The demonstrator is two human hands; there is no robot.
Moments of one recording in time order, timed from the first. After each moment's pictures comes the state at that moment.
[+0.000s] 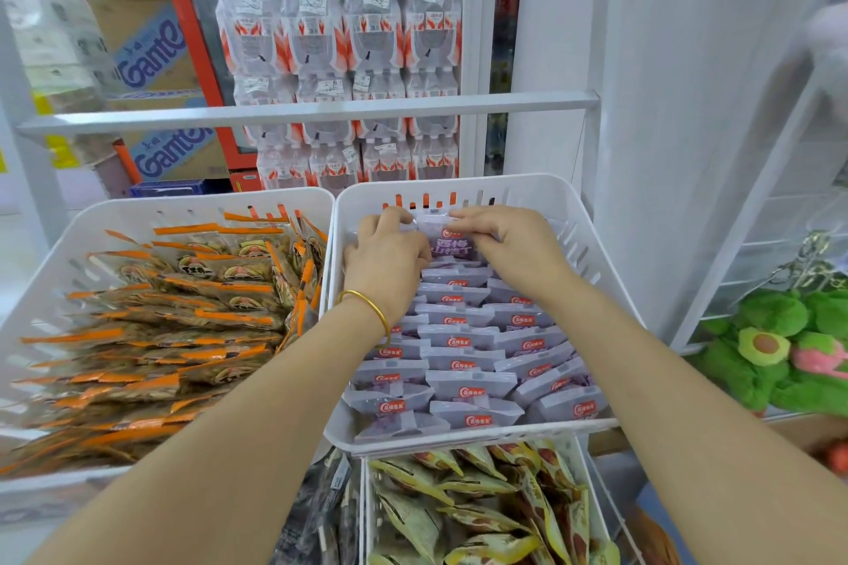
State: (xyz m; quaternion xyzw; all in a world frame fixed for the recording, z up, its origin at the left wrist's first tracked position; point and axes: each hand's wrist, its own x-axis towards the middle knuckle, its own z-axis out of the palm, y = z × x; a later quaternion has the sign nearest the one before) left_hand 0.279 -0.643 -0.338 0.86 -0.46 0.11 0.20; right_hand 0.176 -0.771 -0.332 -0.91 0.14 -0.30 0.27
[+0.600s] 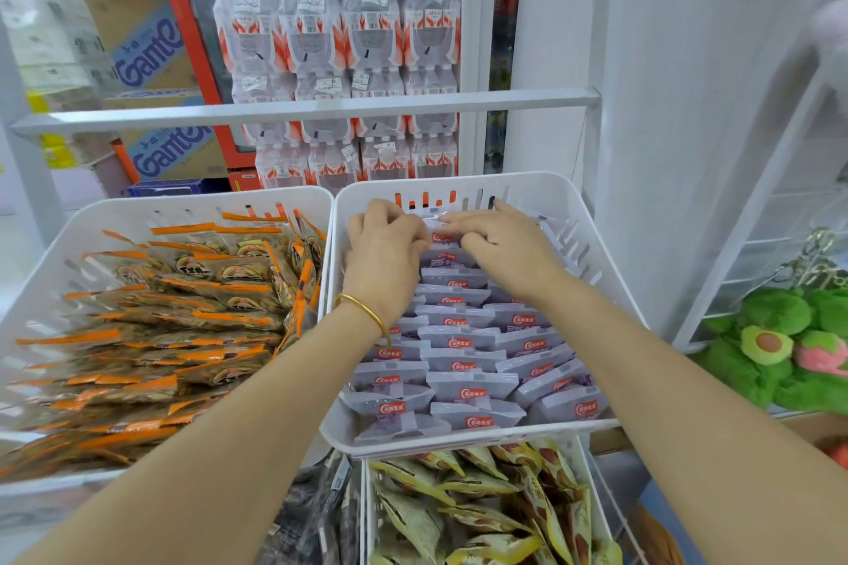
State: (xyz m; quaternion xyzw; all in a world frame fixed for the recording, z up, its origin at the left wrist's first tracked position) left_hand 0.279 -0.645 -0.343 0.81 -0.44 0.15 0.36; right_hand 0.182 -0.765 -0.328 -0.95 0.15 -0.21 0.18
